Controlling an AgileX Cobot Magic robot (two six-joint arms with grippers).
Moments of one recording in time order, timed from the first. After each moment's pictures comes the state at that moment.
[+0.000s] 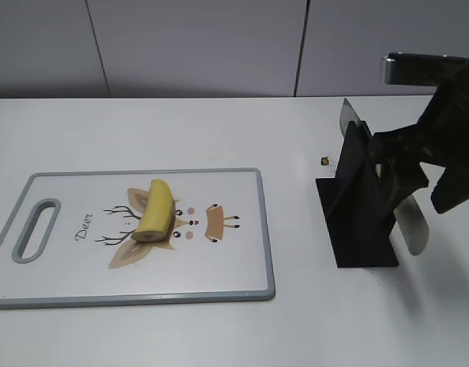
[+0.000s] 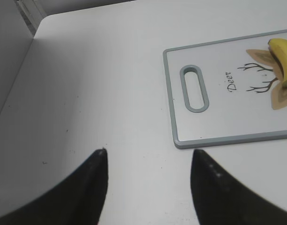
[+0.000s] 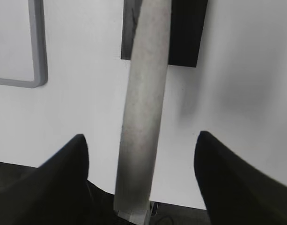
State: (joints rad) left arm 0.12 0.03 -0.48 -0.13 1.10 0.28; right arm 0.34 1.56 -1.10 0.18 1.07 0.21
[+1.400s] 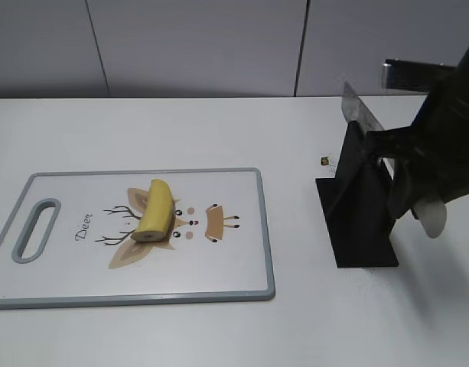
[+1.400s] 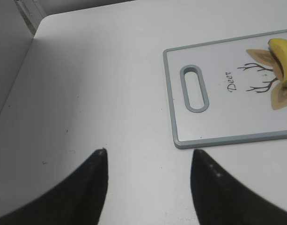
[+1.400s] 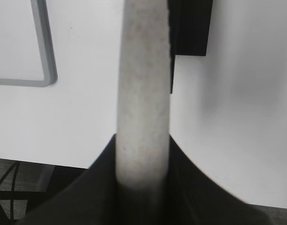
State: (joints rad) left arm 0.12 0.03 -0.48 -0.13 1.10 0.28; right arm 0.34 1.56 -1.11 0.22 1.09 0.27
